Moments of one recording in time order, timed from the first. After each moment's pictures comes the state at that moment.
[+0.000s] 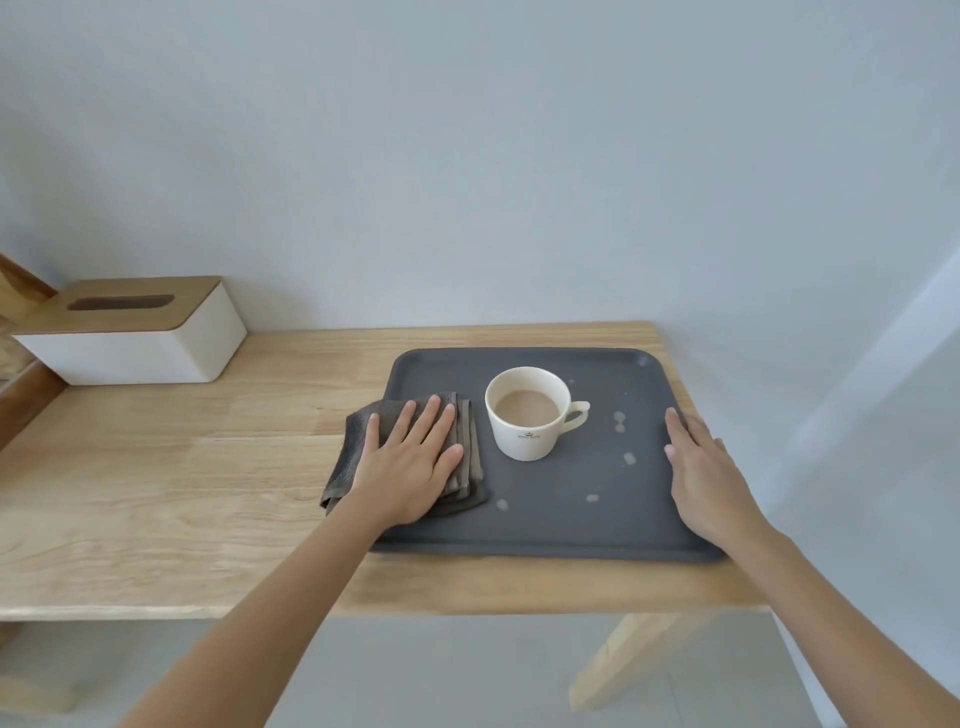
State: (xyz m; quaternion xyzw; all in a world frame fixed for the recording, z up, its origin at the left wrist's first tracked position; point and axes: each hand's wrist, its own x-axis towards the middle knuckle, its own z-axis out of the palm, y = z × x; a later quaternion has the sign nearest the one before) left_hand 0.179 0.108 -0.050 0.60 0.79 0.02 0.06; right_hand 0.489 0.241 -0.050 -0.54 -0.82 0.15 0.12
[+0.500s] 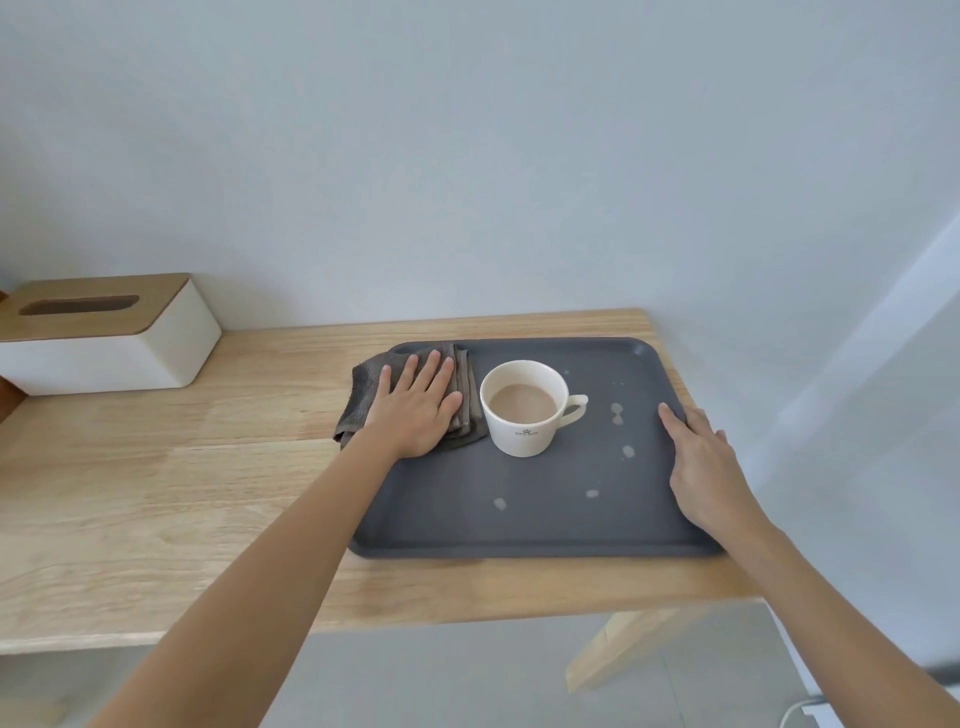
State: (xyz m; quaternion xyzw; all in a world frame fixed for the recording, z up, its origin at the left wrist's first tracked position) left_hand 0.154 0.179 -0.041 0.62 0.78 0.00 0.09; right_hand 0.484 0.244 -0.054 -0.57 -0.80 0.14 0.13
